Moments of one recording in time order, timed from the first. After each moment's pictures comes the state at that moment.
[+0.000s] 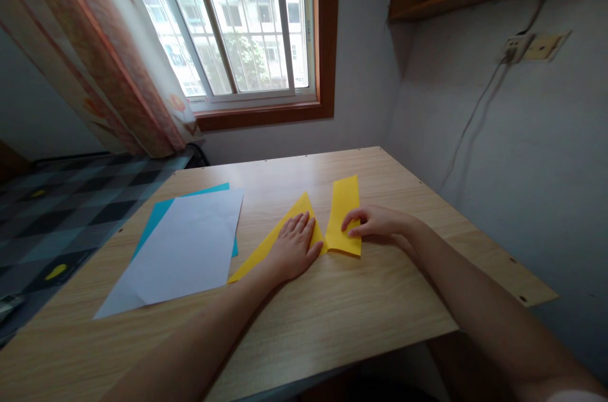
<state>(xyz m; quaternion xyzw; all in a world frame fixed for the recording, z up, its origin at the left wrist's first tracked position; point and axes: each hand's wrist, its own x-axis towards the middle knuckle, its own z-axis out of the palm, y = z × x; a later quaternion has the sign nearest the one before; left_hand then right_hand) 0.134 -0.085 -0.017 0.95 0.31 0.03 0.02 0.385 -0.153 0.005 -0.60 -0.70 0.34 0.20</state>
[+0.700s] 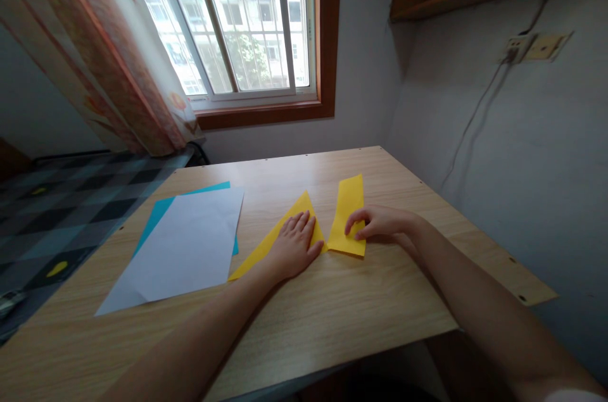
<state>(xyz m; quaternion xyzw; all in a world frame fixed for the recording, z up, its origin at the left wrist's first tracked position) 0.135 -0.086 -0.017 0.95 0.32 0.03 0.03 0.392 -0.154 0.011 -0.56 -0.72 0.38 0.15</state>
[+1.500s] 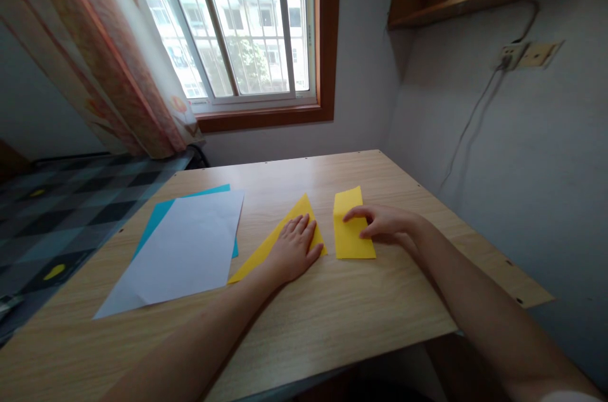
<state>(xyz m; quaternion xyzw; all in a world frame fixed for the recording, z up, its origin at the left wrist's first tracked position) 0.133 -0.088 -0.015 0.95 0.31 0.04 0.02 0.405 -0.154 0.003 -0.61 -0.69 0.35 0.19</state>
